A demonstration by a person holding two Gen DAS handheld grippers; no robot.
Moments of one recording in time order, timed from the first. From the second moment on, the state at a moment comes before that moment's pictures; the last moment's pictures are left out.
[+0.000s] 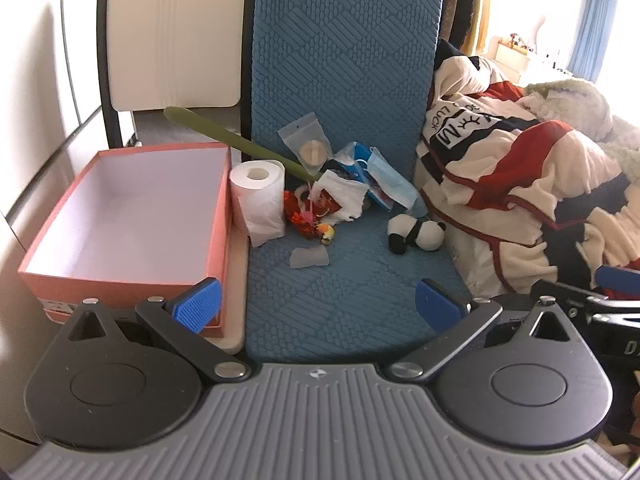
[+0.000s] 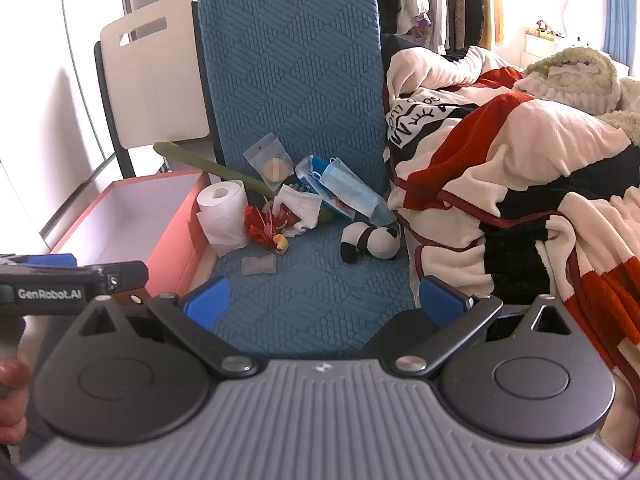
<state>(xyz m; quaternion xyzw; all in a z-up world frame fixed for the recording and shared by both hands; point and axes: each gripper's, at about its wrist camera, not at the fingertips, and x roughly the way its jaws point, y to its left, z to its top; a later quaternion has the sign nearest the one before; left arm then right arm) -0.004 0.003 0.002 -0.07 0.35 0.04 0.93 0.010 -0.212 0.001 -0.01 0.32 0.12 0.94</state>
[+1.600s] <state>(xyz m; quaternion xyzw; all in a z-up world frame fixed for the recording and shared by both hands) 0.005 0.007 0.000 -0.08 0.38 0.02 0.92 0.015 -0.218 -0.006 0.02 0.33 0.12 0.93</state>
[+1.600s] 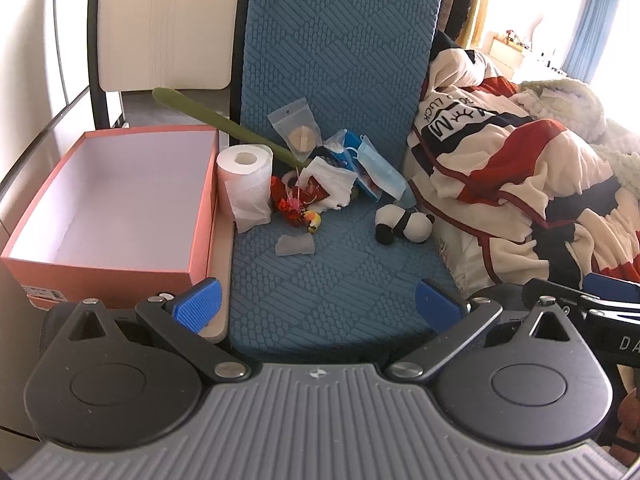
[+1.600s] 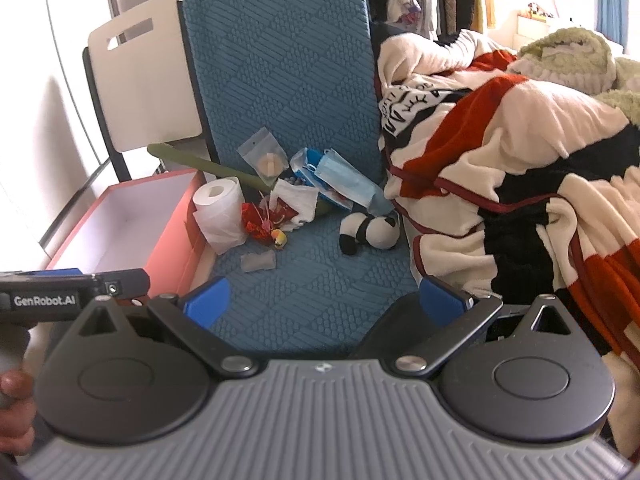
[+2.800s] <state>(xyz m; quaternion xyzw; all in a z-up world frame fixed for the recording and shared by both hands) 0.103 0.008 -0.096 -0.06 0.41 -0.01 0.91 0.088 -0.235 -0.099 0.04 0.35 0.11 0.93</state>
